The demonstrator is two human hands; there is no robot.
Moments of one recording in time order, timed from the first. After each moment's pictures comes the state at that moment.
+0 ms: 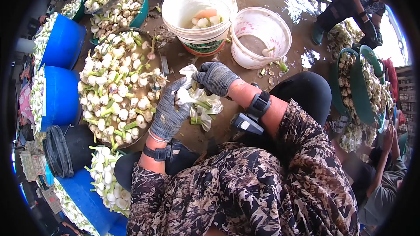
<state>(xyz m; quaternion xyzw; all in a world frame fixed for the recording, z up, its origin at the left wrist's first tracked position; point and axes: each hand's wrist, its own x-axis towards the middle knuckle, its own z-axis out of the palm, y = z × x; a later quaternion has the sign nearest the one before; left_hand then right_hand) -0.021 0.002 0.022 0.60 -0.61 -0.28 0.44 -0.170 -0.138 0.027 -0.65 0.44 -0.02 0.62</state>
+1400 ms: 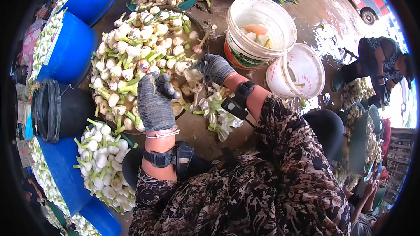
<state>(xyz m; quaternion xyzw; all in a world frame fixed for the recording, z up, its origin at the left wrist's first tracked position) 0.085 0.027 0.041 0.43 -0.03 -0.30 0.85 0.010 -0.165 -0.070 -0.85 0.23 -0.12 0.46</state>
